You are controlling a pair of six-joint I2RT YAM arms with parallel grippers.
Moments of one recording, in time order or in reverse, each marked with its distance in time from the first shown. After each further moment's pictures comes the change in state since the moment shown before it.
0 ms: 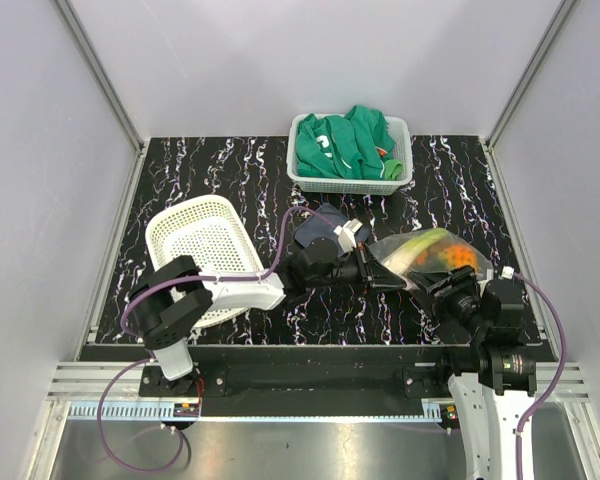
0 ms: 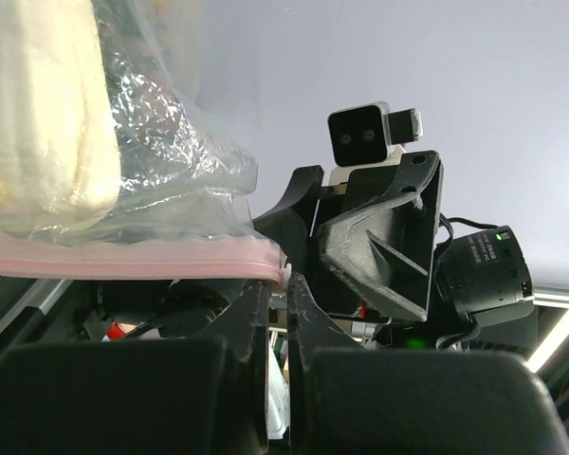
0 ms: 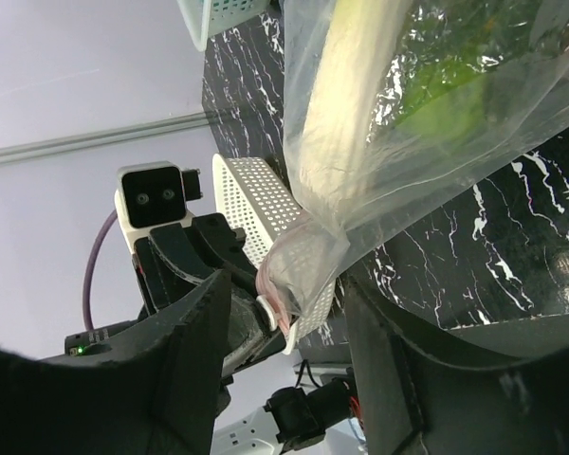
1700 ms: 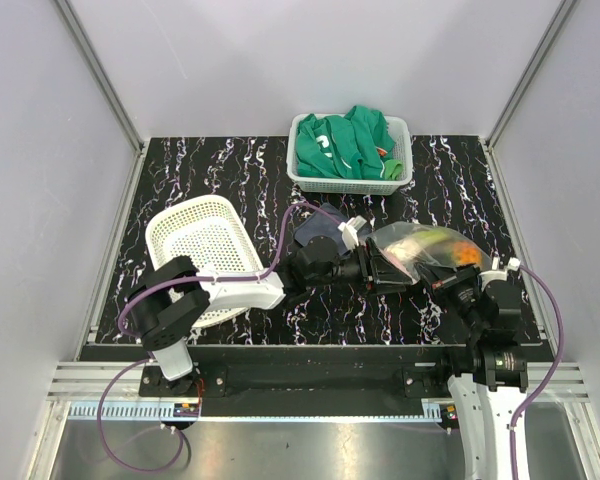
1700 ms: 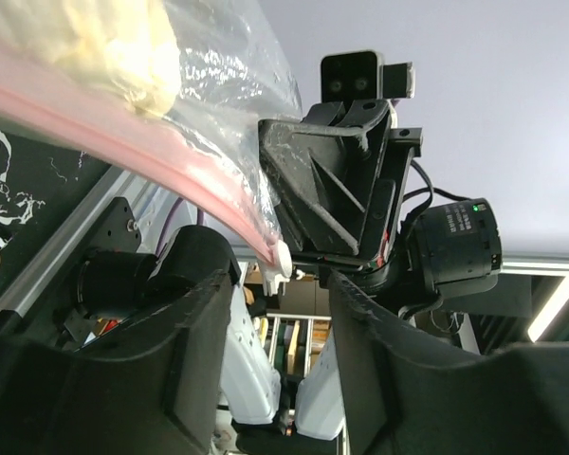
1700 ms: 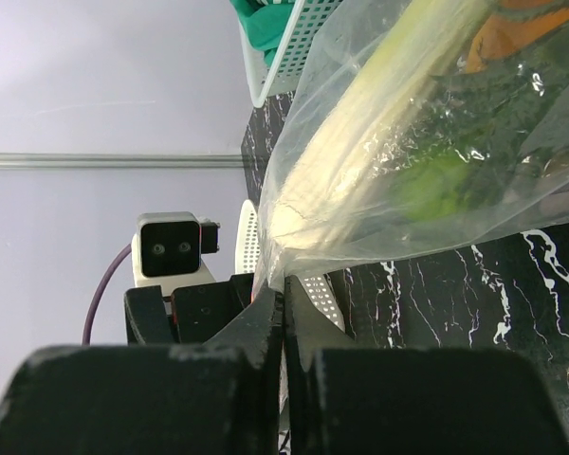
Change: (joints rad) left arm -0.001 -0.013 0.009 0.027 0.040 0.023; right arm 0.000 -0.036 -0.108 0.280 0.071 -0.023
